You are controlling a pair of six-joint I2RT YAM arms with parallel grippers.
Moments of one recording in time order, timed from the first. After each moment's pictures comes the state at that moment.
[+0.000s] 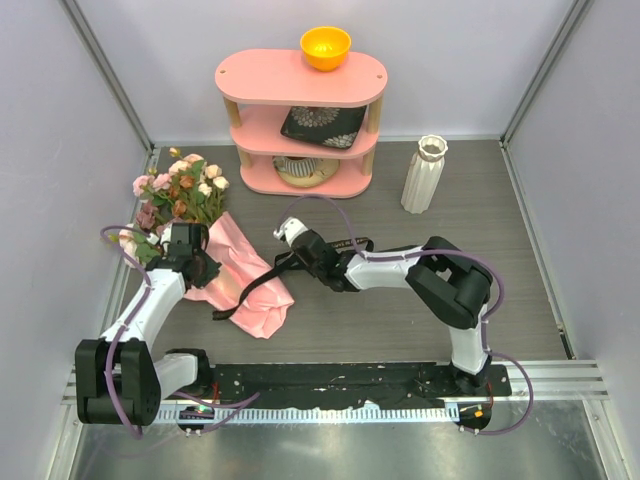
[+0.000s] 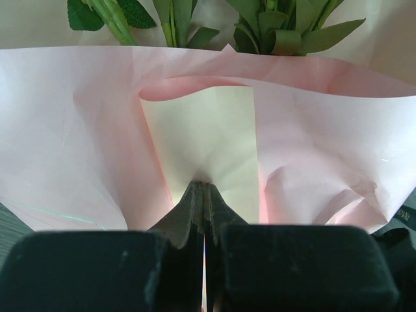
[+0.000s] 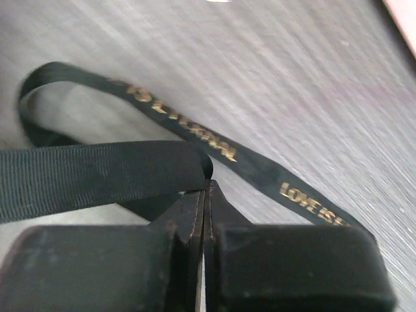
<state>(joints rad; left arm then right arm) -0.03 1.14 0.65 -0.52 -0.15 -0.81 0.98 1.94 1.12 0.09 0.36 -0.11</state>
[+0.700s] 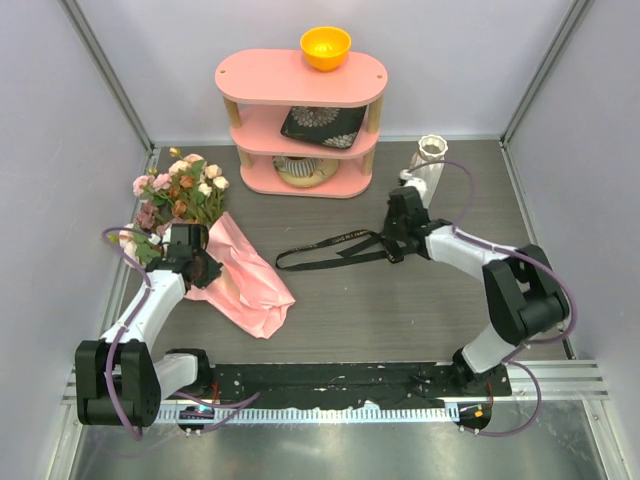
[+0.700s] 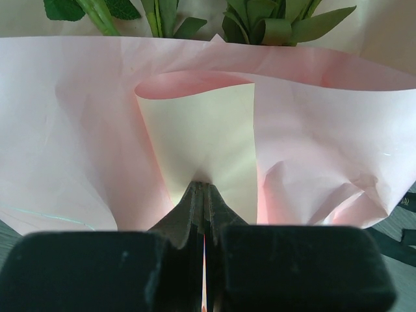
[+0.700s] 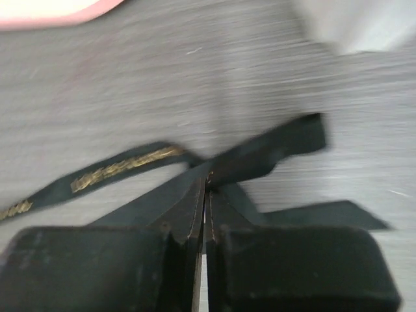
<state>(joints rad) -0.03 1.14 0.64 -0.51 -0.11 -0.81 0.39 1.56 0.88 -0.04 0.27 0.51</state>
